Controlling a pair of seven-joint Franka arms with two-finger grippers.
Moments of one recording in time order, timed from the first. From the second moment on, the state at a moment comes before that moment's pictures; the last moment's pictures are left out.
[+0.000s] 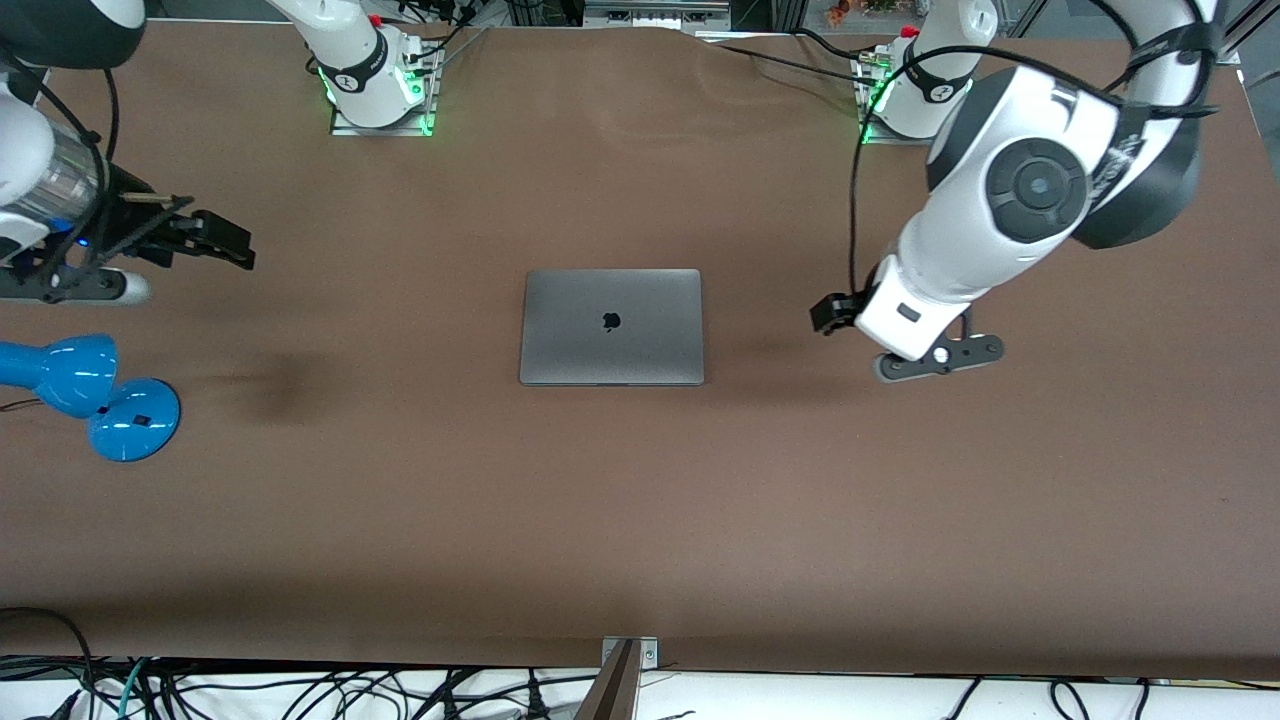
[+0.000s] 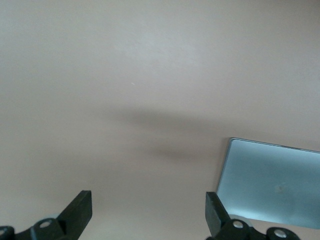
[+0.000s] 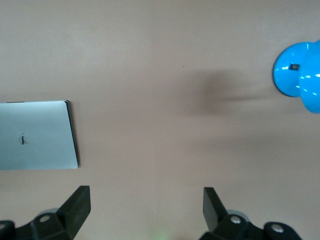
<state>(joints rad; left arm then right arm) -0.08 0.32 -0.32 -1.47 0.04 1.67 -0.59 0.04 0.08 0.04 -1.55 0.03 1.53 0.13</state>
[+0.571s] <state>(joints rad) -0.09 0.13 -0.19 -1.47 0.04 1.53 -0.33 -0.01 0.04 0.03 -1.57 0.02 1.49 0.12</state>
